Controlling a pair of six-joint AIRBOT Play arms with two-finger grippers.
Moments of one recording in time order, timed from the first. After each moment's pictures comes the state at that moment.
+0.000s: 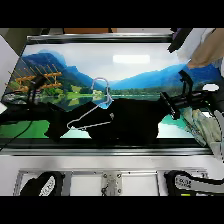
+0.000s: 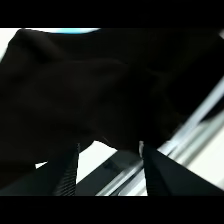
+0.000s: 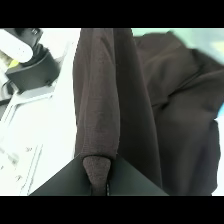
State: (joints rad) left arm 0.19 -0.85 0.92 0.87 -1.32 -0.86; right arm -0.24 -1.41 1.10 -0.31 1.82 -0.06
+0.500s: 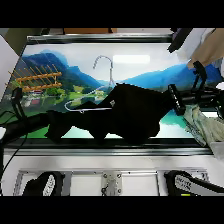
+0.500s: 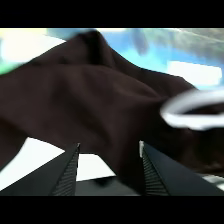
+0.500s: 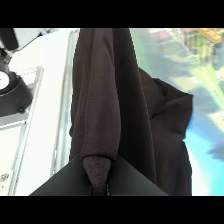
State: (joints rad) left arm 0.24 -0.64 0.62 0.82 -1.08 -1.26; right arm -0.27 -1.31 1.10 -0.23 1.75 0.00
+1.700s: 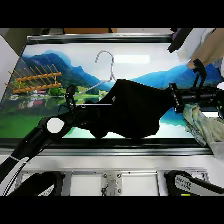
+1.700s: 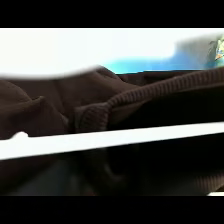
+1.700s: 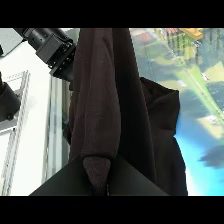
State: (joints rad) left arm -0.49 -0.96 0.71 0.92 -0.56 -1.72; right arm -0.27 -1.31 1.10 -0.22 1.71 0.03
